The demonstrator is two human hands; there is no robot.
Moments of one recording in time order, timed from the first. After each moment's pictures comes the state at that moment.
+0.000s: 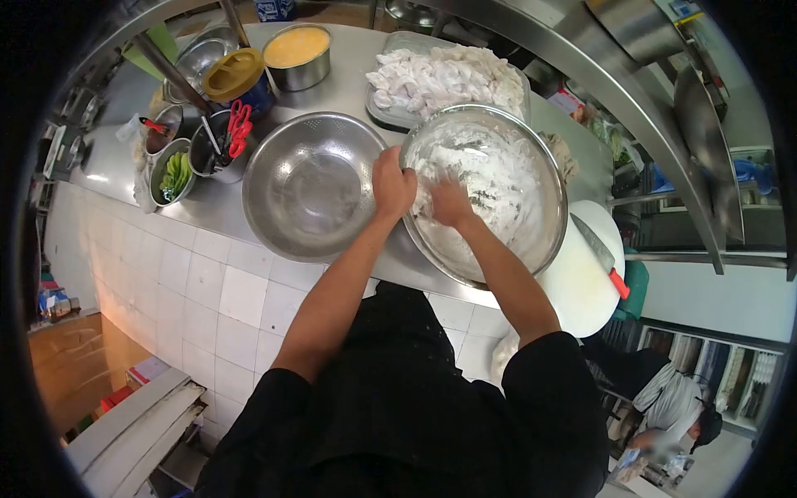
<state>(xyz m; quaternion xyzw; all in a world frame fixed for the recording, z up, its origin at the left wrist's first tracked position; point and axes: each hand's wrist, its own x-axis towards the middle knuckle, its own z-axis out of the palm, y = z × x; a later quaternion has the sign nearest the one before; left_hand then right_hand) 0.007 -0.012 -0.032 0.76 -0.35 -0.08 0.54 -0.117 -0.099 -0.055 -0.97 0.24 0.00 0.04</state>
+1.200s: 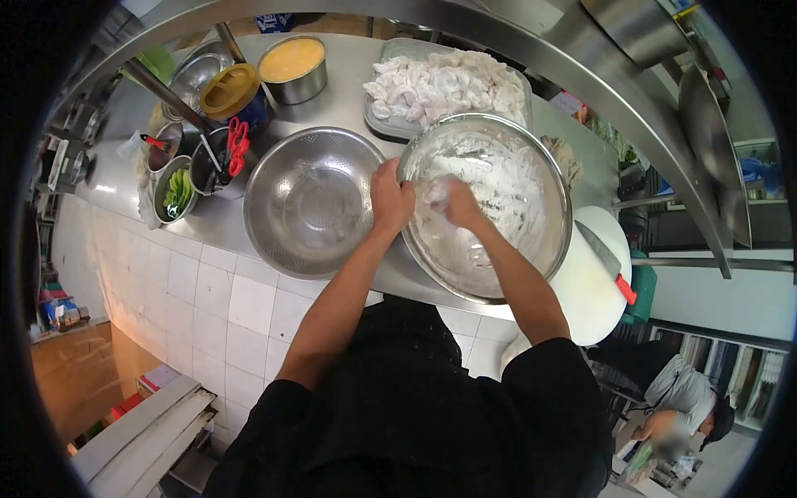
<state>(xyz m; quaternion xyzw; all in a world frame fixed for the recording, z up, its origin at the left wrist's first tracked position) 0.011 -0.012 -0.024 0.76 -0.36 -0.09 0.53 -0.118 -0.129 -0.048 -0.91 0.22 -0.12 0.33</state>
